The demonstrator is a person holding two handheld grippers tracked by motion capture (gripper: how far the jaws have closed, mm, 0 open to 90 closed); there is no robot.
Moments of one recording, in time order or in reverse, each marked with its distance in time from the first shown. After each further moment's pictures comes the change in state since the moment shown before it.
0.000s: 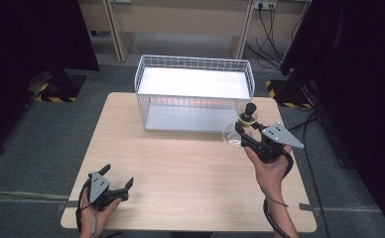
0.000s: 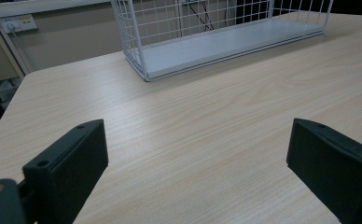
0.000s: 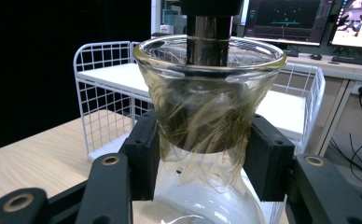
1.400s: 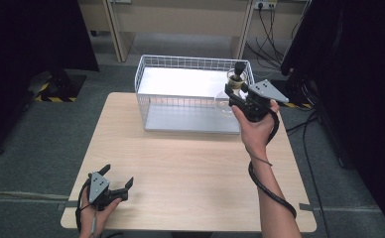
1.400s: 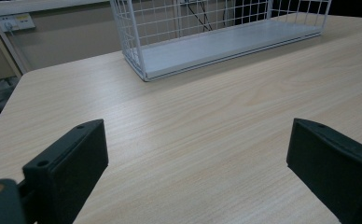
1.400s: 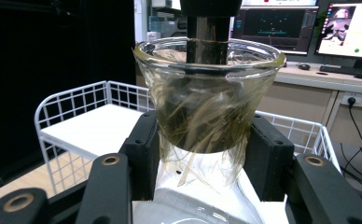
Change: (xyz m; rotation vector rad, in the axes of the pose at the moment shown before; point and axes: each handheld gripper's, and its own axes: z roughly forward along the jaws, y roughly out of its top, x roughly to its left) left arm 0.001 0.000 0.000 0.001 -0.008 -0.009; right arm -0.010 0.071 0.078 -0.015 -0.058 0.028
